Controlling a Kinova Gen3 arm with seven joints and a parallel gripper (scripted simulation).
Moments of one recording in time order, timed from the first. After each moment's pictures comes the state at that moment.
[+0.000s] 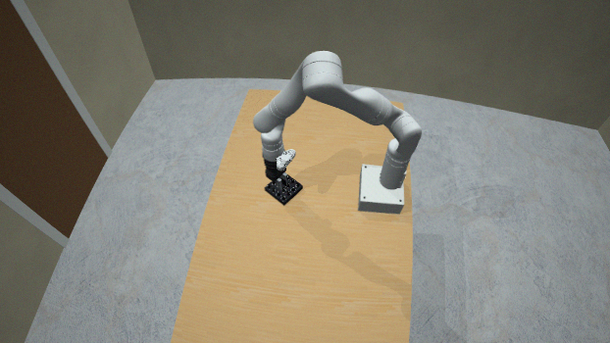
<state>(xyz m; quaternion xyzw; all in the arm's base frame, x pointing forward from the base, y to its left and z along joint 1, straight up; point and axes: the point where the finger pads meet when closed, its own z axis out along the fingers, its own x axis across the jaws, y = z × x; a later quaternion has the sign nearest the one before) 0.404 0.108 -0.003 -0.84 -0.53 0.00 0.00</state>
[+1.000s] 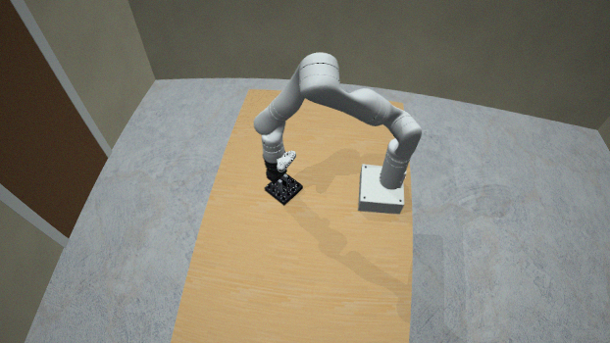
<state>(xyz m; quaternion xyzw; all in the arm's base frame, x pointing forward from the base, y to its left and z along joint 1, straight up) 0.402 0.106 -0.014 -0.85 -0.53 0.00 0.00</state>
